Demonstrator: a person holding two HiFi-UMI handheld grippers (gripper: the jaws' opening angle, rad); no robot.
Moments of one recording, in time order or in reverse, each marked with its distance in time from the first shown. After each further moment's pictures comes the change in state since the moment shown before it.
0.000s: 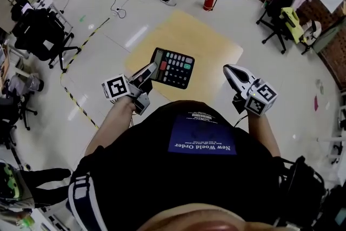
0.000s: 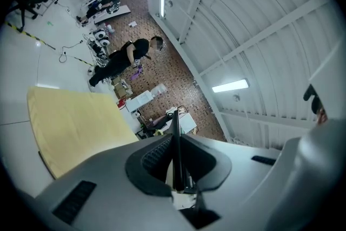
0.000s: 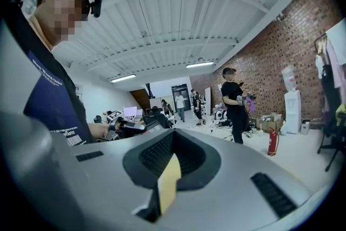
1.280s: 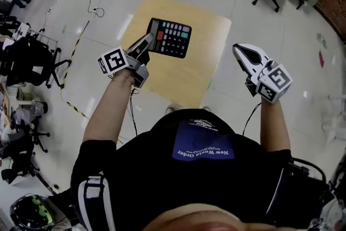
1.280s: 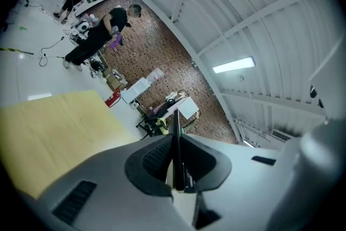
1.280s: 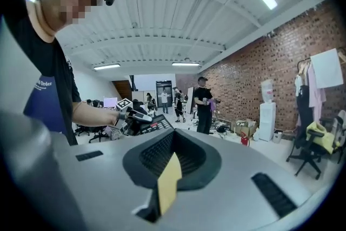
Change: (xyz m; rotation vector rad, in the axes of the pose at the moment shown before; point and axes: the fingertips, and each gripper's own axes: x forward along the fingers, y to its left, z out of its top) left arm 0.180 0.035 0.003 0.109 0.196 0.012; right arm -0.079 -0.108 -0.012 -0.078 0.032 -0.205
